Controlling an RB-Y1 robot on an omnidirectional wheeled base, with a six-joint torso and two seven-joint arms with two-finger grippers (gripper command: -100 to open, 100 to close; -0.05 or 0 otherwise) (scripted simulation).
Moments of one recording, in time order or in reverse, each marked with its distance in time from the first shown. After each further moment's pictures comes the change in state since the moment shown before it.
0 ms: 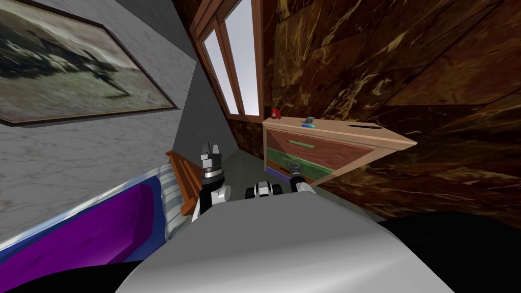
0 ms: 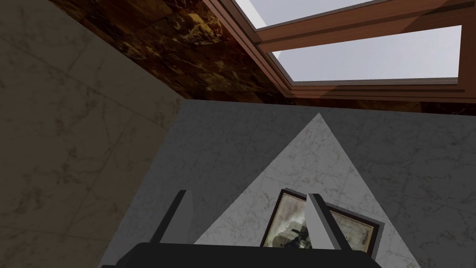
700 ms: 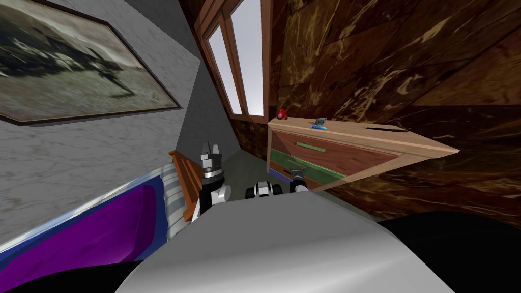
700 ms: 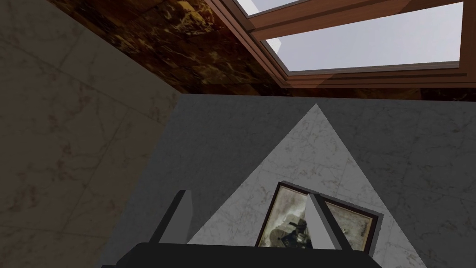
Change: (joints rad) left arm 0.000 0.000 0.000 0.000 0.000 0.000 0.000; right arm 0.005 -0.003 0.032 0.098 0.190 0.153 0.044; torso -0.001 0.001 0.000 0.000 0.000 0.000
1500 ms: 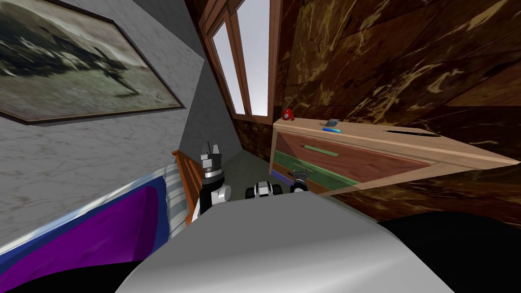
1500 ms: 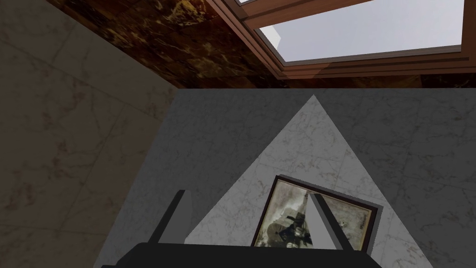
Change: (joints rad) left arm 0.000 0.000 0.000 0.000 0.000 0.000 0.000; right arm -0.013 -0.012 0.032 0.133 0.214 0.157 0.021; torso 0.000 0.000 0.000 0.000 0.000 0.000
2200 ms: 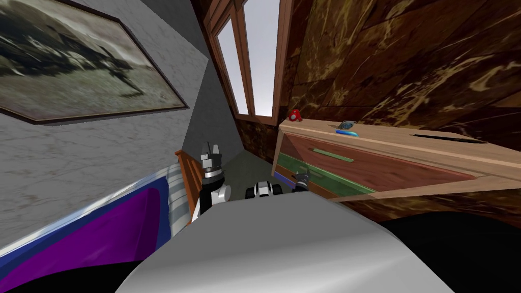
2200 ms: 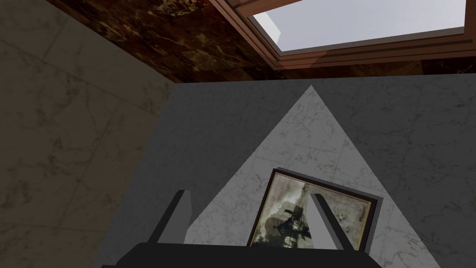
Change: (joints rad) left arm 0.000 0.000 0.000 0.000 0.000 0.000 0.000; right arm -0.010 -0.025 0.032 0.122 0.194 0.153 0.032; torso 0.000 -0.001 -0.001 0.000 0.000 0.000
